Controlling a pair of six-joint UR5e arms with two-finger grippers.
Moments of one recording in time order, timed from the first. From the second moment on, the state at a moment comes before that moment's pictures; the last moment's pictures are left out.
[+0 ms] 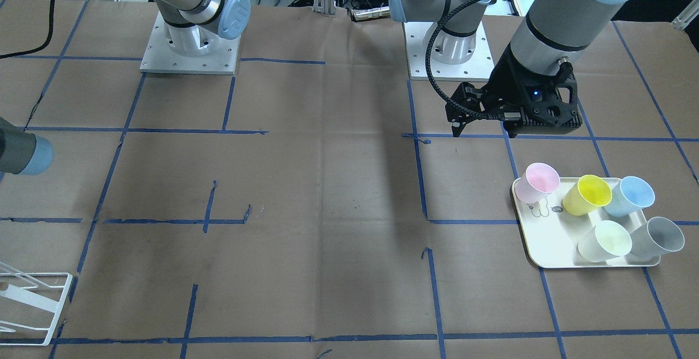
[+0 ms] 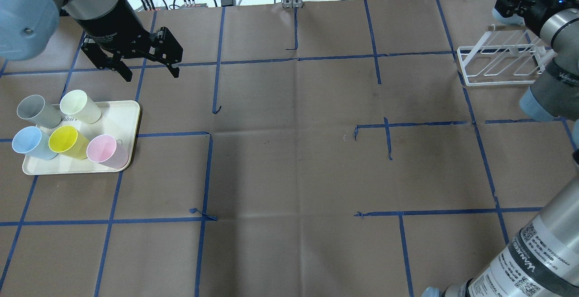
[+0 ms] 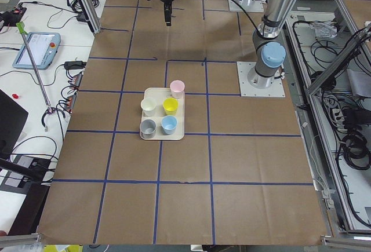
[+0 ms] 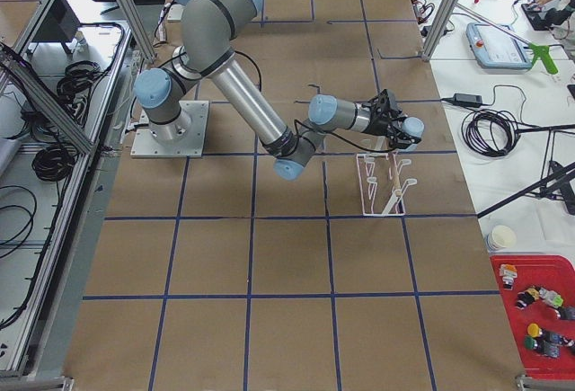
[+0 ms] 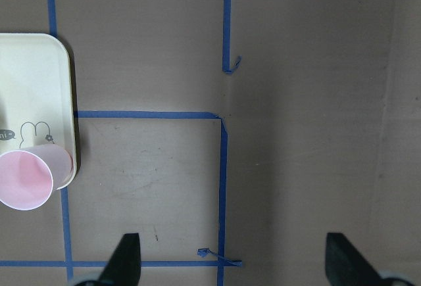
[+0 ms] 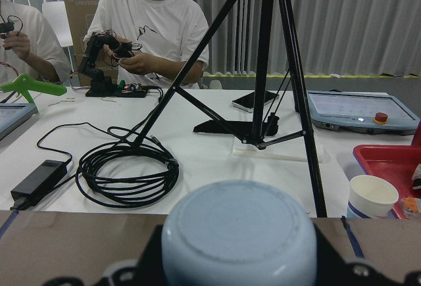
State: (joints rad) left arm -1.52 -1.65 -1.53 -1.56 1.54 0.03; right arm 1.02 -0.93 1.76 -3.57 -1.03 -0.22
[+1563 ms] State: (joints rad) left arm -1.49 -1.63 -1.56 -1.56 1.55 0.11; right arm 1.02 -0.93 1.77 -3.56 -1.05 -0.22
